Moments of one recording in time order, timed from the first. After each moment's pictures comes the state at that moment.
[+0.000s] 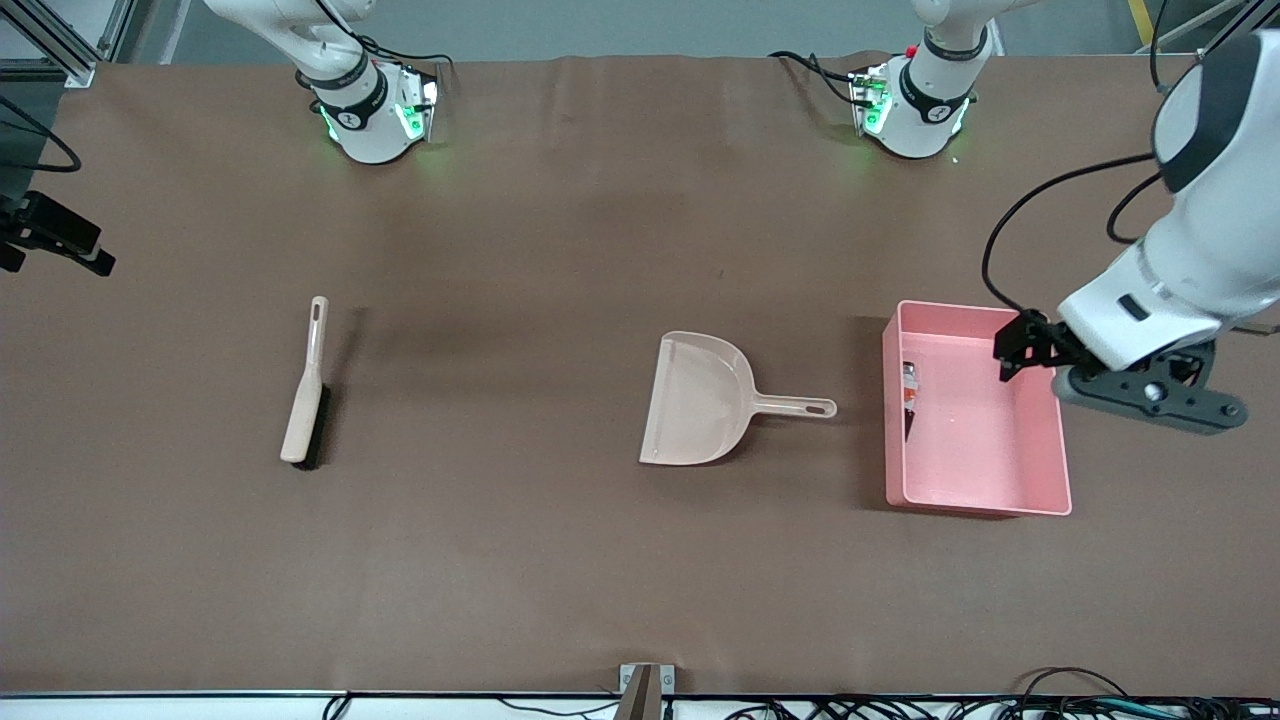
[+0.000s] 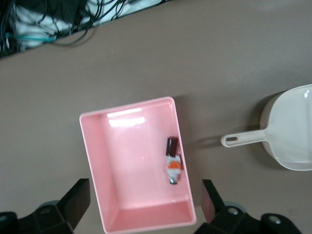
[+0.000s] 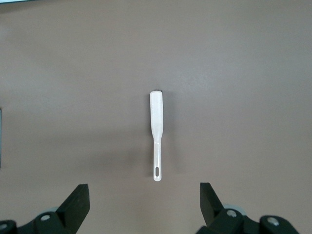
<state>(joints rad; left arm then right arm) 0.25 0.29 -0.54 -1.34 0.20 1.67 -0.01 -0.02 0.01 -0.05 -1.48 0.03 1.52 0.01</state>
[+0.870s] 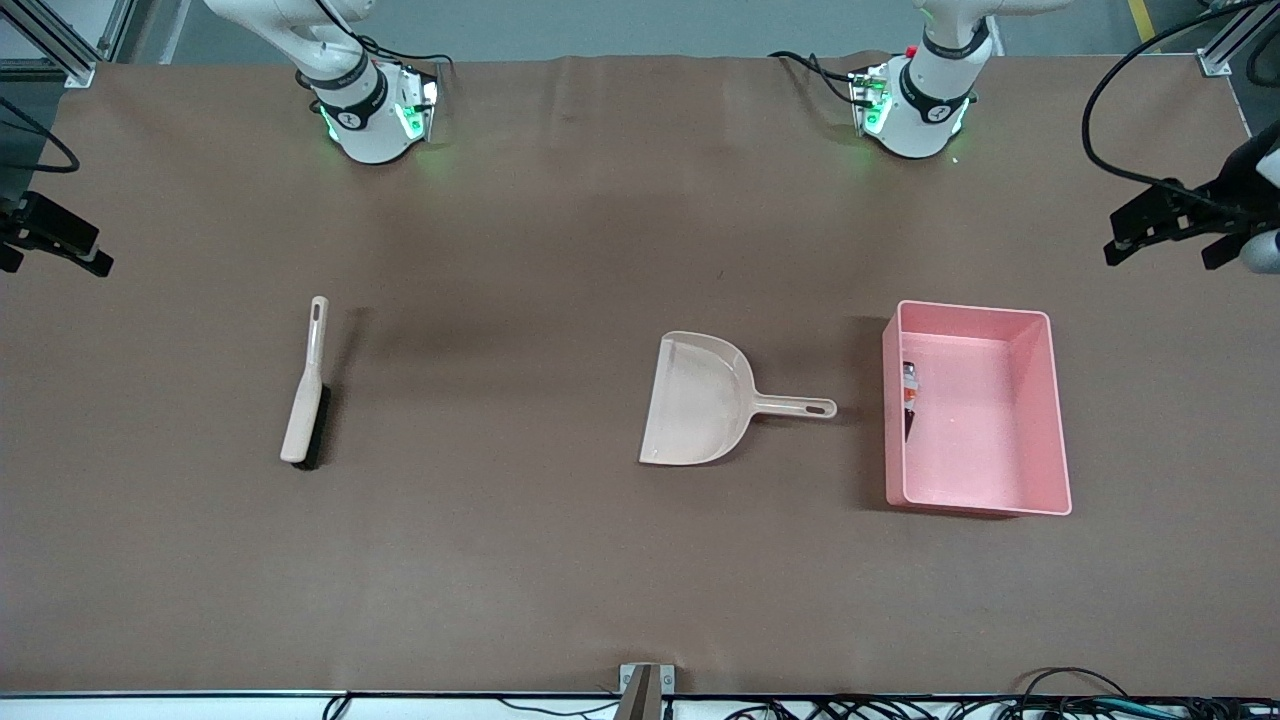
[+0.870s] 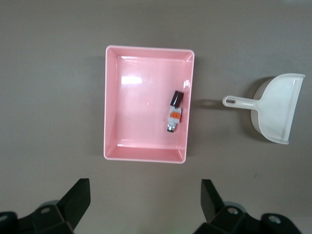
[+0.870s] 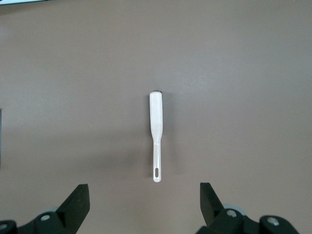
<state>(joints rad) -0.02 0.00 -0.04 -1.46 -0.03 1.48 -0.01 -0.02 0.01 -0.05 -1.48 0.03 1.53 0.01</state>
